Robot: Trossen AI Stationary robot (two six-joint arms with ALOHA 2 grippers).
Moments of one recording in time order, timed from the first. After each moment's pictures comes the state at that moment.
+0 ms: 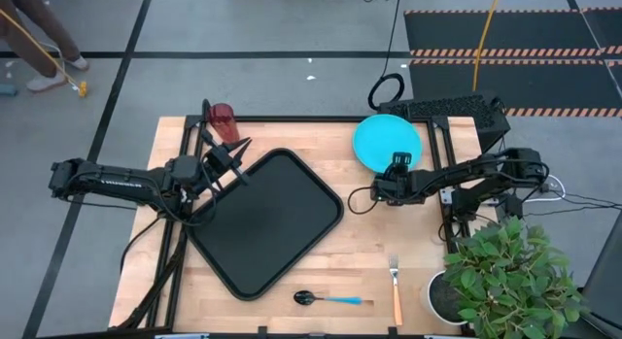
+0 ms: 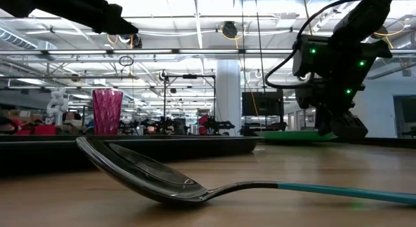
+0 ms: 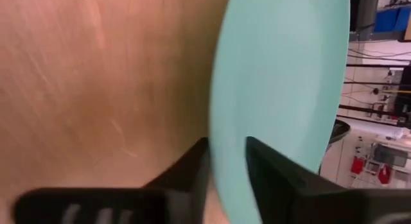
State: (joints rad) left arm 0.01 0.77 0.44 0.36 -0.76 0.45; right arm -0.09 1.42 0.53 -0.55 0.78 -0.10
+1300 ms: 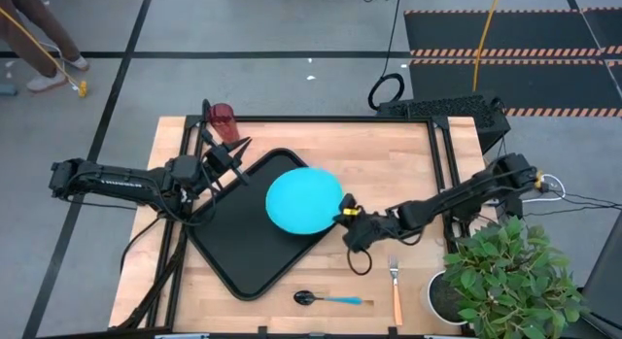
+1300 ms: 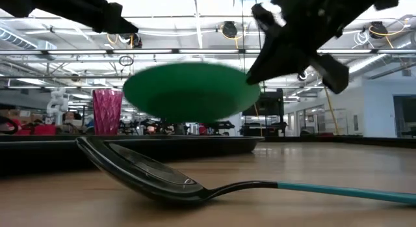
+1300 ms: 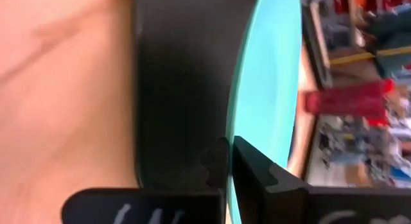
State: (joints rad) left arm 0.01 0.77 0.44 0.37 -0.76 0.43; right arm 0.33 1.54 0.80 -0.01 0.48 -0.78
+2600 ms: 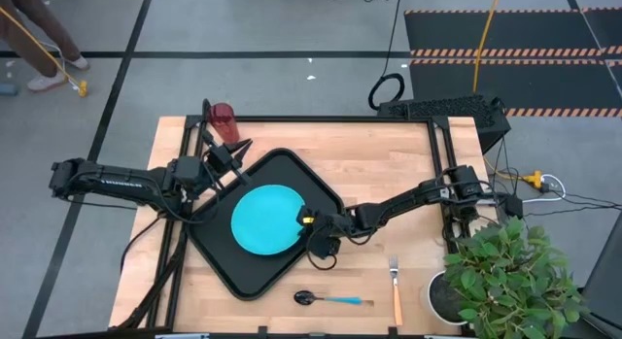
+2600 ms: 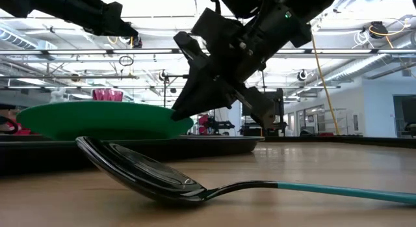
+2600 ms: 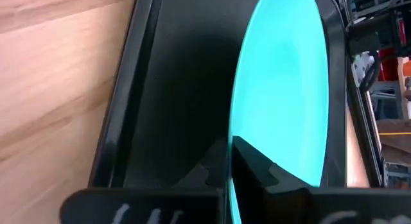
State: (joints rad) left arm 0.01 0.77 0.44 0.32 -0.76 0.30; right arm 0.20 1.95 1.12 0.13 0.13 -0.94
